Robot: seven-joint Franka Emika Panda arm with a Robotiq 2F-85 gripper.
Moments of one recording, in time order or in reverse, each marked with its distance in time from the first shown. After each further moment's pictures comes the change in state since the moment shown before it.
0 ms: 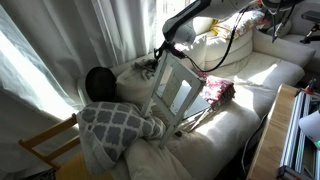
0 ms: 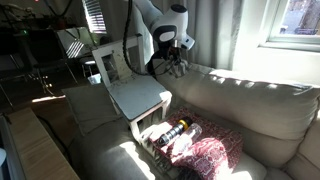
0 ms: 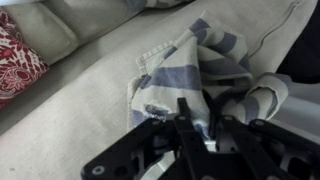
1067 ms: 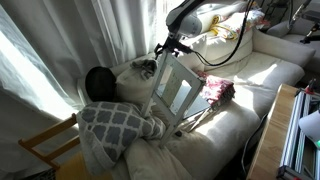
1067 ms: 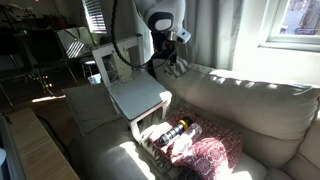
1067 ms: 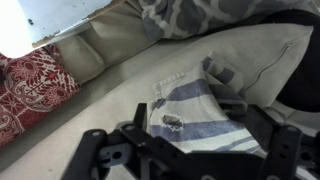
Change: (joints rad) arm 0.019 -0.182 -0.048 -0.206 -0.008 -0.104 0.011
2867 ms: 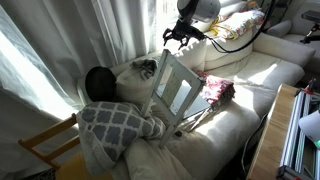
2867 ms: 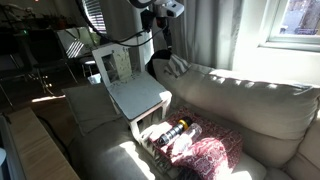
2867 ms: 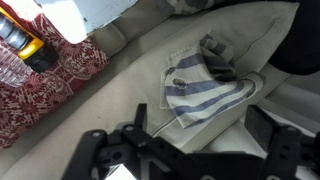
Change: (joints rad) arm 0.126 -0.360 -0.152 -0.376 -0.012 0.137 0.127
